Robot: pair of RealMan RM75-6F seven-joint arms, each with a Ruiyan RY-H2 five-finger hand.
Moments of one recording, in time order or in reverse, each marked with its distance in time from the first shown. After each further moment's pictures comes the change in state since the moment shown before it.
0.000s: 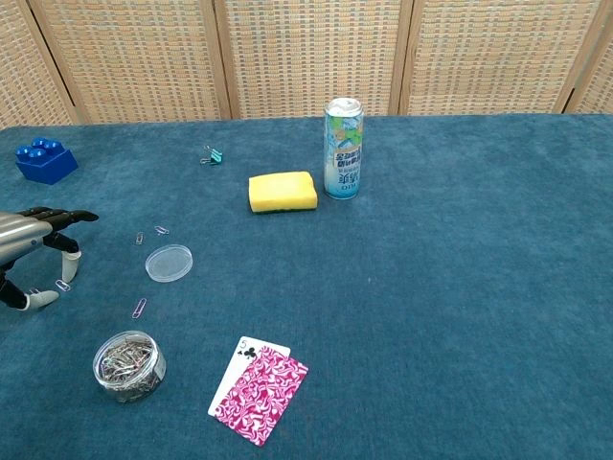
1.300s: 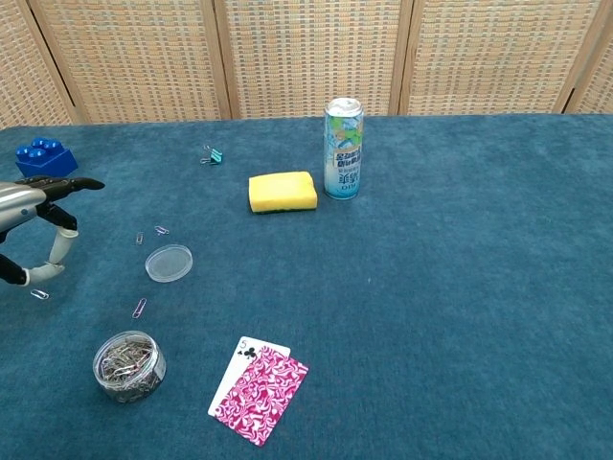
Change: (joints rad) left arm 0.011 0.131 -0.005 -0.253 0.052 0.123 0.027; right arm -0.005 0.011 0.000 -0.003 -0.004 0.009 0.020
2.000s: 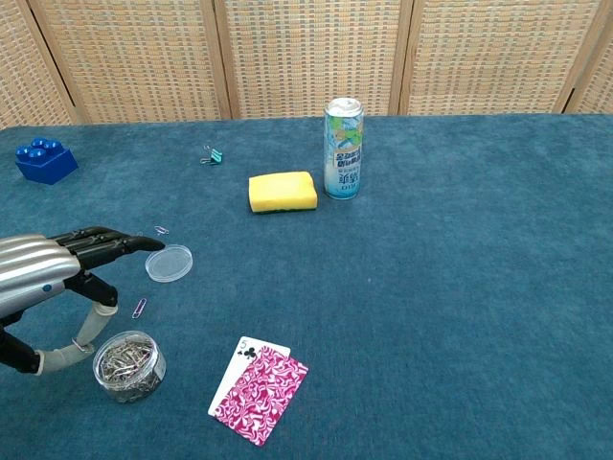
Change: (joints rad) left arm 0.028 0.055 0.131 -0.299 0.174 0.041 0.166; right arm -0.002 0.007 0.002 0.002 0.002 0.000 0.020
